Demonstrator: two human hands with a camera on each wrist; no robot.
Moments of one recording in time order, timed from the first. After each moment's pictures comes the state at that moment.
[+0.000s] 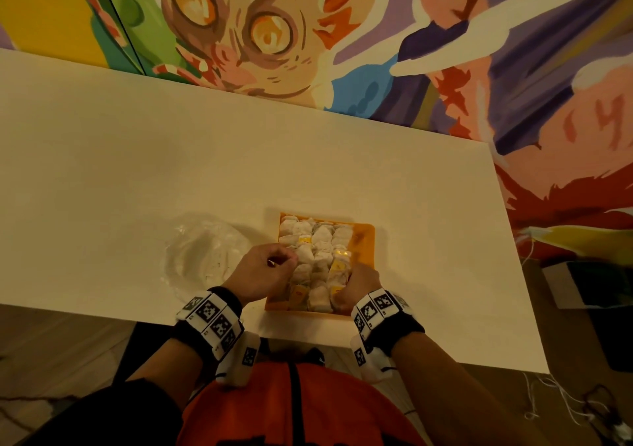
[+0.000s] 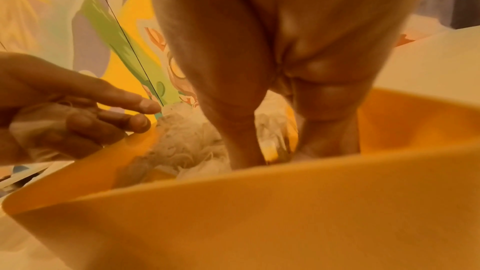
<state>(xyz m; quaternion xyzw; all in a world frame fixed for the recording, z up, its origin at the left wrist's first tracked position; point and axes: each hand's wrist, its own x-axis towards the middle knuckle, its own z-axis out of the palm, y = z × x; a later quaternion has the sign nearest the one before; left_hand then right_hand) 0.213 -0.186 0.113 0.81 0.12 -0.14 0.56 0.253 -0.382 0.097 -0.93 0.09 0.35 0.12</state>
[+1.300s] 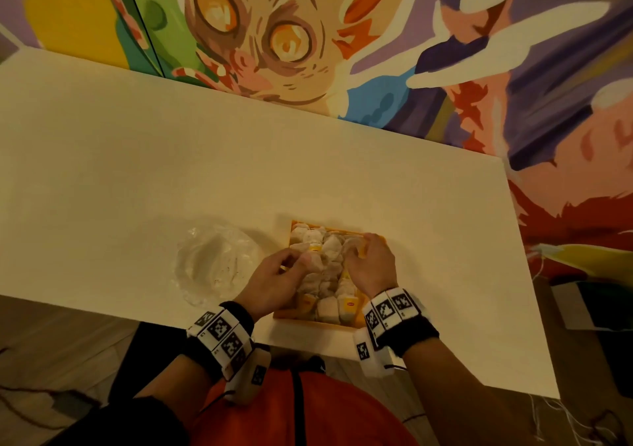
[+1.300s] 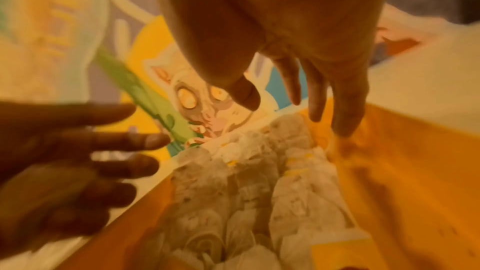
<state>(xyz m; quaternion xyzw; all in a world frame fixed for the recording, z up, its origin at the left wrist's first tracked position) 0.207 -0.193 0.123 0.76 0.14 -0.12 0.62 0.278 -0.370 0.125 -0.94 0.08 0.15 0.31</state>
